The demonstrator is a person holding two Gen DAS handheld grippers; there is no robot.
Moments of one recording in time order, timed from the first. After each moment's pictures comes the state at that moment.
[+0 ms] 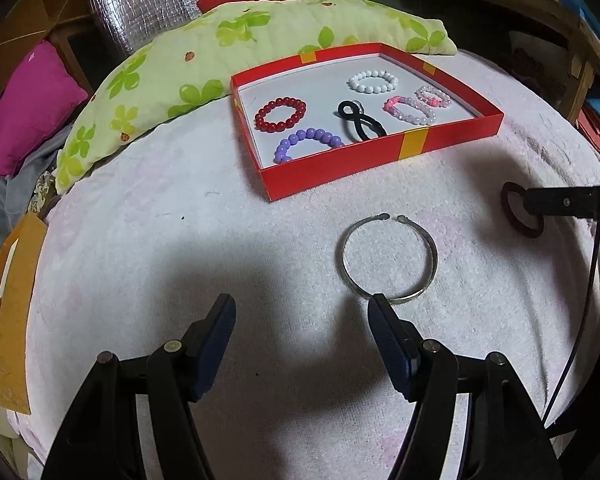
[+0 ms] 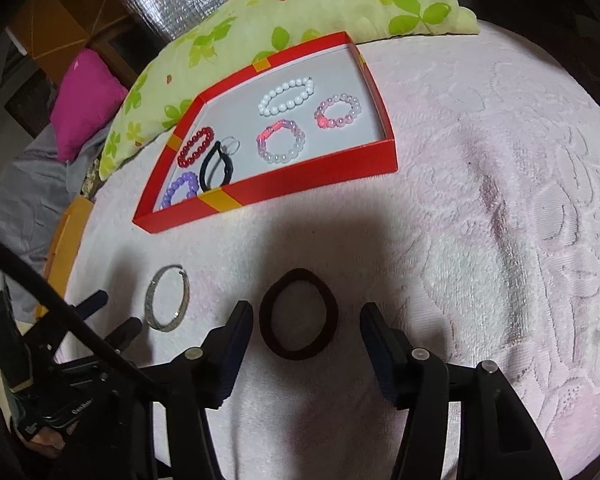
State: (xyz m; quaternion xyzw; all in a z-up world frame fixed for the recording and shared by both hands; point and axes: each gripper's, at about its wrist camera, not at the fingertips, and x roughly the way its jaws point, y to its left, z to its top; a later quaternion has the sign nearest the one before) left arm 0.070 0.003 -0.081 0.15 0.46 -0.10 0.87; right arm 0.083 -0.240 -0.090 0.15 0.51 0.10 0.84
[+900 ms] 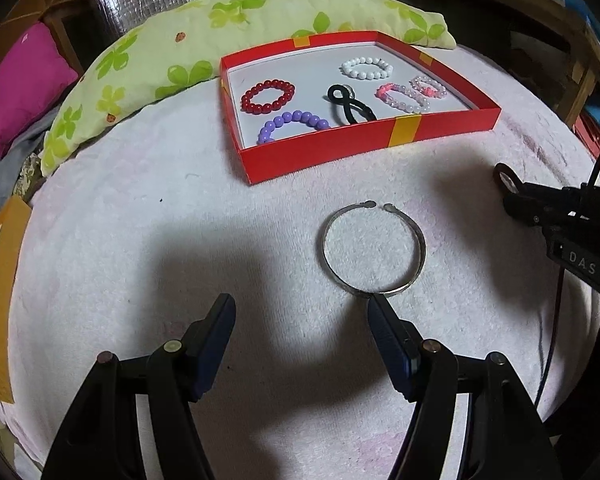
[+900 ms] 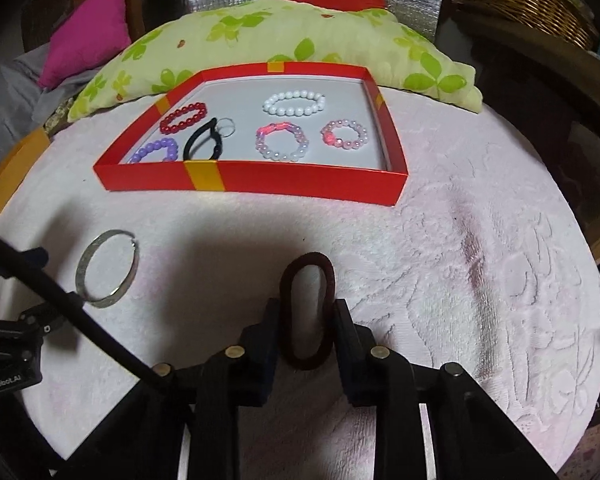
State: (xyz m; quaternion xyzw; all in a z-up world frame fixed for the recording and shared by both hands) left arm 0.073 -0.004 -0.088 0.12 0.48 -0.12 0.86; right arm 0.074 -0.201 -0.097 -0.03 0.46 0.03 0.89
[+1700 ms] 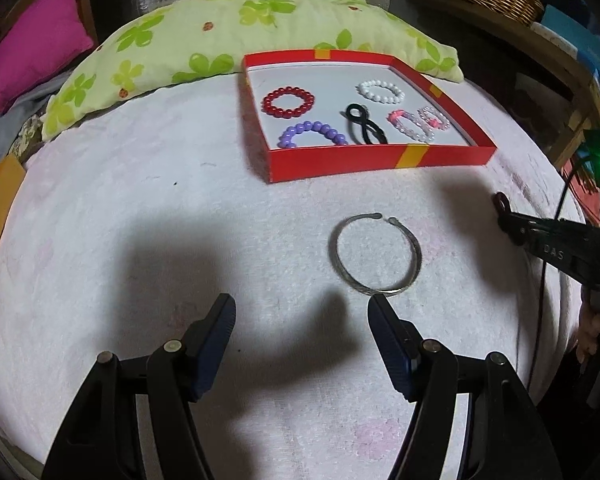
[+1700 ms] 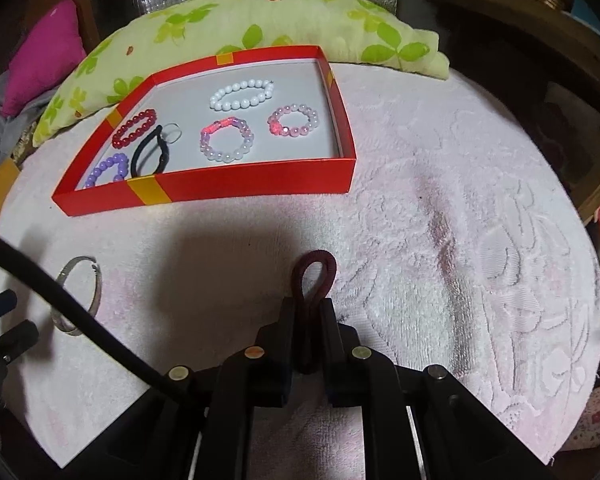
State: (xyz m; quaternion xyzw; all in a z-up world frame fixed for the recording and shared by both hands) left arm 0.070 0.026 -0.076 0.04 0.48 -0.13 0.87; right arm 0.090 -0.227 -0.097 0.02 0.50 -0.01 0.87
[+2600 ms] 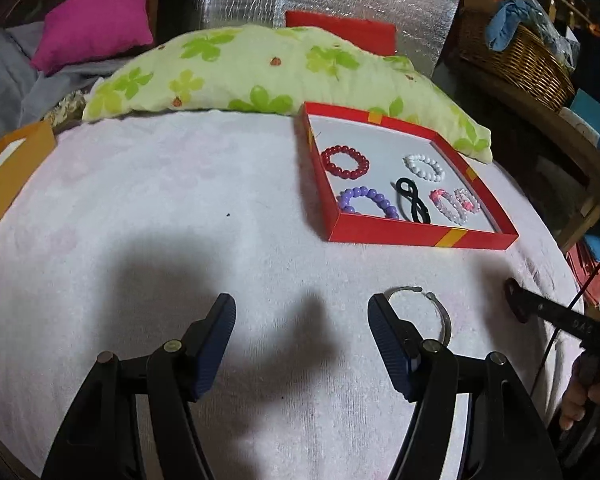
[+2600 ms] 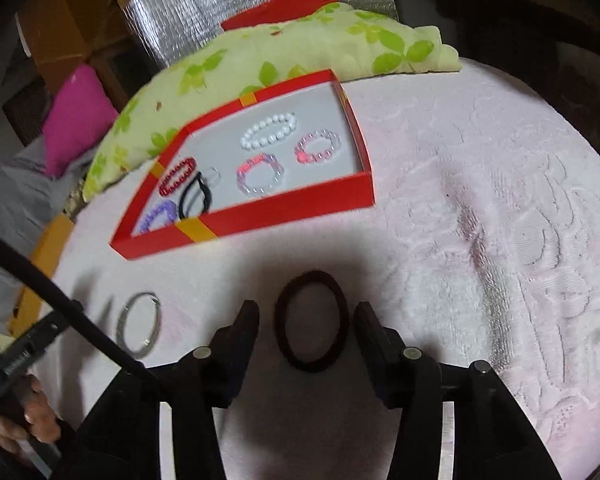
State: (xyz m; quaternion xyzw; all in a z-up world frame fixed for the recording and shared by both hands) left arm 0.077 0.064 -0.071 -0.06 0.40 -0.08 0.91; right arm 0.077 -0.243 -0.091 0.14 0.44 0.06 0.89
